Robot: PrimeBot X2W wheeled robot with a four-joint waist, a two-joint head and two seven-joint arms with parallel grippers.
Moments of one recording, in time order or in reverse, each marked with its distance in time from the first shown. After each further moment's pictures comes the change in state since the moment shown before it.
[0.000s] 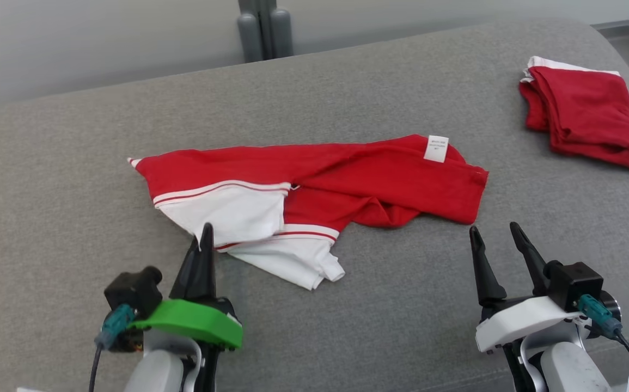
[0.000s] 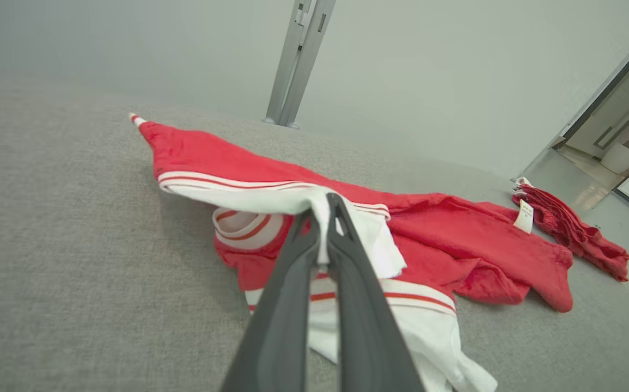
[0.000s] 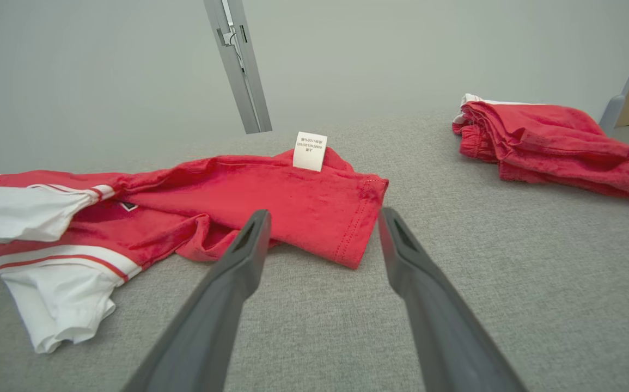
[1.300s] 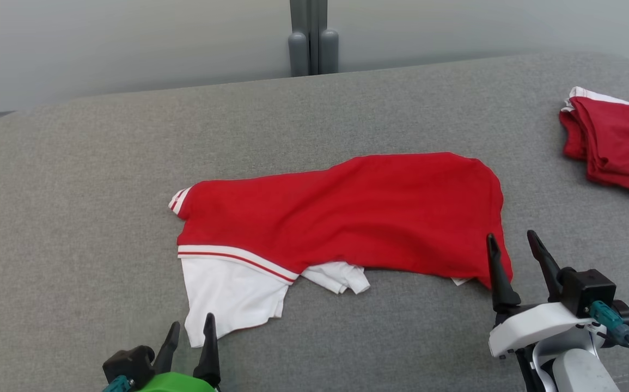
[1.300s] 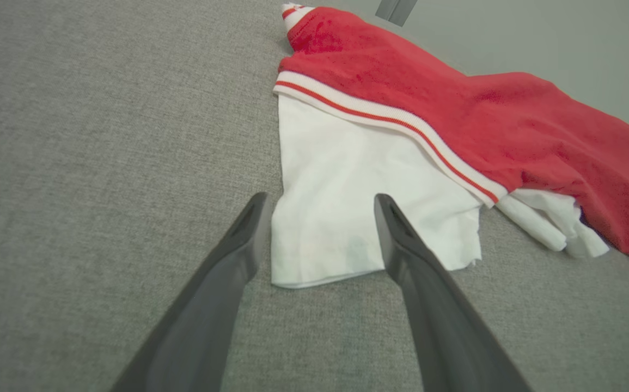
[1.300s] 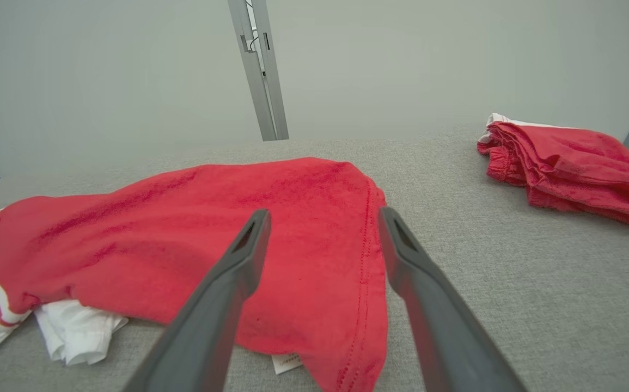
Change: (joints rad) left arm 0.206 0.024 0.011 0.090 -0.068 0.035 0.018; right arm 0.020 0.000 -0.064 0.013 -0.035 0.000 0.000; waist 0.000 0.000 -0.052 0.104
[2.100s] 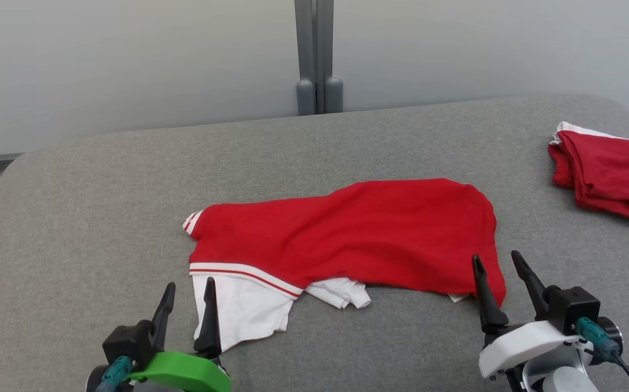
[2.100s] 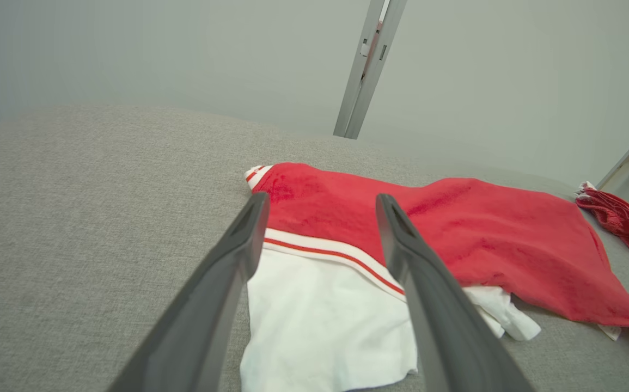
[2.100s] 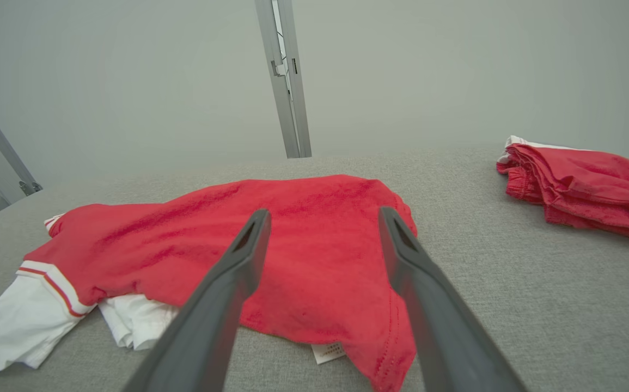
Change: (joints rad) left arm -0.022 -0.017 0.036 -0.132 0.170 0.006 -0.016; right arm 0.046 0.000 0.051 0.006 0.020 0.000 0.000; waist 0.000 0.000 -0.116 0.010
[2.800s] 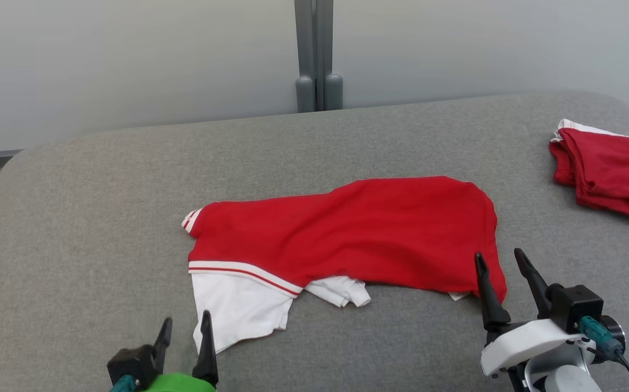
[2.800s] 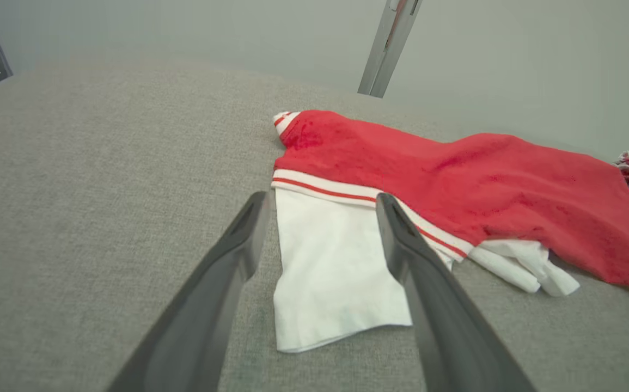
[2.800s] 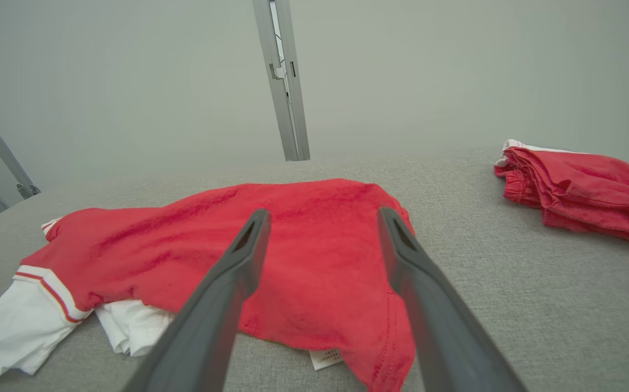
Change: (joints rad) left arm 0.038 -0.006 0.020 0.065 0.004 0.019 0.017; right arm -0.003 0.000 -0.006 -0.008 -0.001 0.000 0.000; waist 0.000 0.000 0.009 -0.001
